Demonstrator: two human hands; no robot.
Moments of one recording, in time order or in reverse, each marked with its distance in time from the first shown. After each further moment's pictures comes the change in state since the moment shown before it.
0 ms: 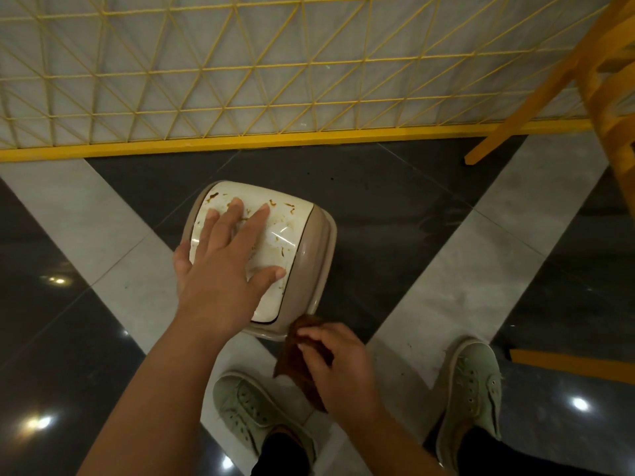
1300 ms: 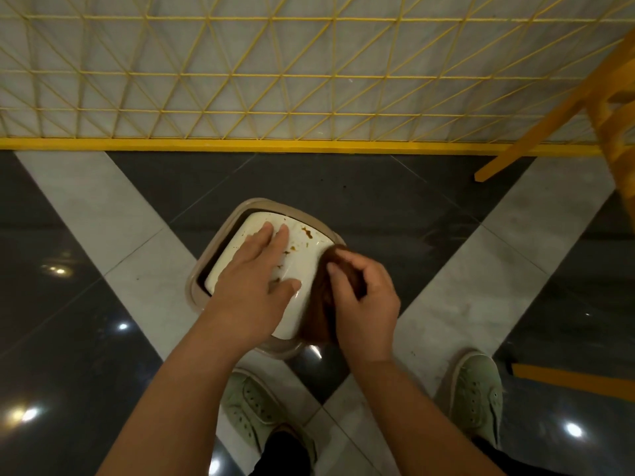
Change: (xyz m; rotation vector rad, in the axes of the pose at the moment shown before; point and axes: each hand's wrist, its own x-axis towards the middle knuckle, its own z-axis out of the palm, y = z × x) left_hand -0.022 0.005 -0.014 -0.281 -0.221 -0.082; right_hand 0.049 -0.060 -0.020 0.255 0.278 -0.030
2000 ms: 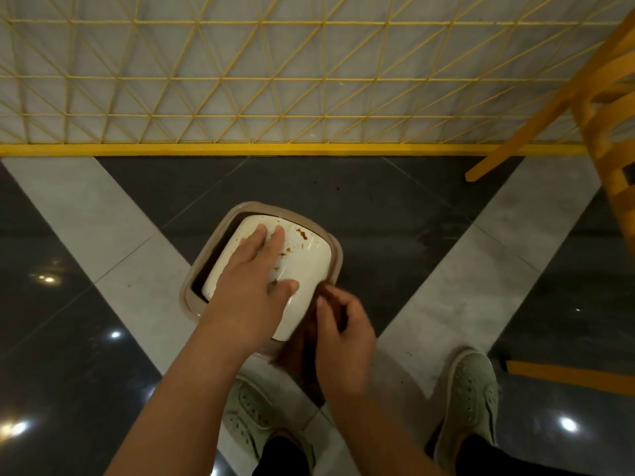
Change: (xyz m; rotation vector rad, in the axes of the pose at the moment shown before) left_hand 0.002 0.006 0.002 0.041 0.005 -0.036; right_hand -0.038 0.023 0.021 0.102 0.053 0.383
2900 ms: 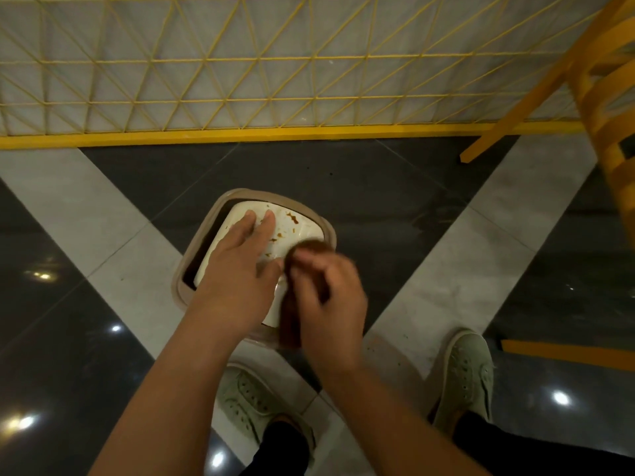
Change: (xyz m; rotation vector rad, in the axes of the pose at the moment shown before) left_hand 0.008 -0.006 0.004 0.021 0.046 0.006; right_hand 0.000 -0.036 -0.001 -0.079 -0.107 -0.406
